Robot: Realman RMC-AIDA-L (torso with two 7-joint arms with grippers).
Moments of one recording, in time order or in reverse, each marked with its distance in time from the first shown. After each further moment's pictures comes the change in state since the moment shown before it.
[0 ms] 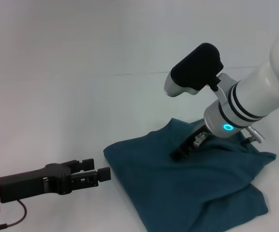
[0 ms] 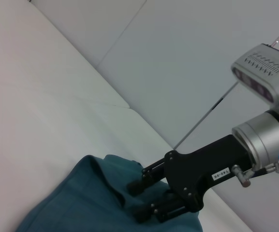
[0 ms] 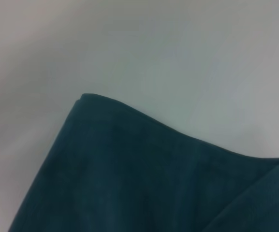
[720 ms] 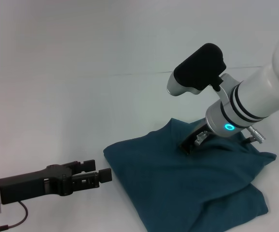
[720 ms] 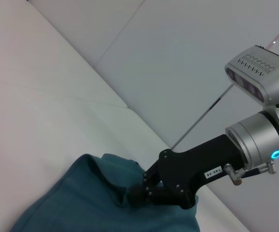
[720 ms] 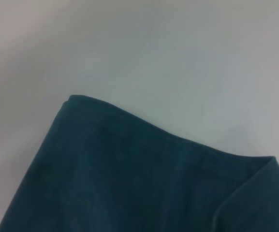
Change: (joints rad) left arm 0.000 0.000 0.000 -0.014 -0.003 0.002 0.007; right arm -0.011 -0.002 0.001 0.012 -0.001 0.036 0.000
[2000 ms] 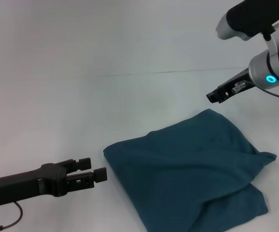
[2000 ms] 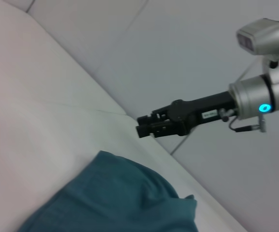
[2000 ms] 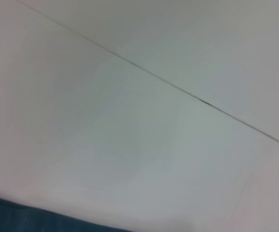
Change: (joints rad) left arm 0.009 0.003 -0.029 0.008 -0.002 0.026 0.033; right arm 0.016 -0.012 0.340 -0.065 -0.149 0.021 -0.101
